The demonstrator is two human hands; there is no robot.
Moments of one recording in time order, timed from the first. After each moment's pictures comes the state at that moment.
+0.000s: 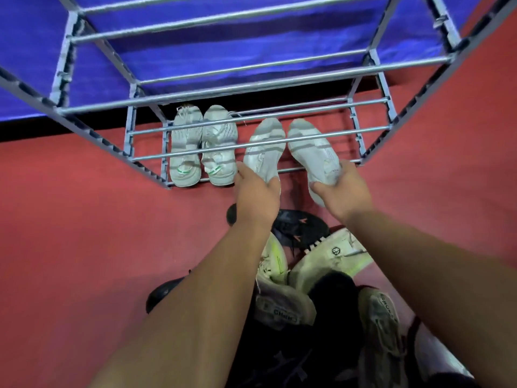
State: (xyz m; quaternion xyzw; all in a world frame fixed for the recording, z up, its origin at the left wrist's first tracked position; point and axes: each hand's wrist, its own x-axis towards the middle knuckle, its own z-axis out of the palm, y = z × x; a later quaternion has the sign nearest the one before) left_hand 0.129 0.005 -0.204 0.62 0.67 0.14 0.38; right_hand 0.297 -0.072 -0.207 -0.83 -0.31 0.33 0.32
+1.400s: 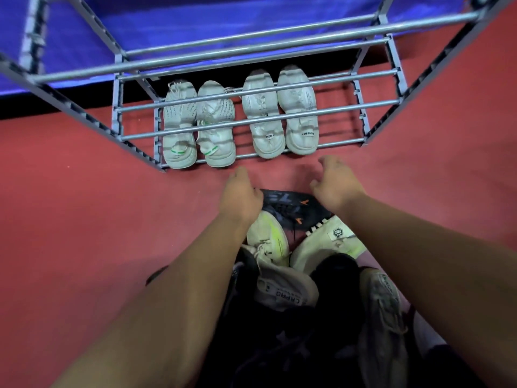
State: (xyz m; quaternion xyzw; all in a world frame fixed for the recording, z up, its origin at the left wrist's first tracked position) left_hand 0.072 -0.004 -0.238 0.73 0.60 0.03 0.33; right_hand 0.281 -0.076 -0.231 -0.84 -0.44 0.32 0.10
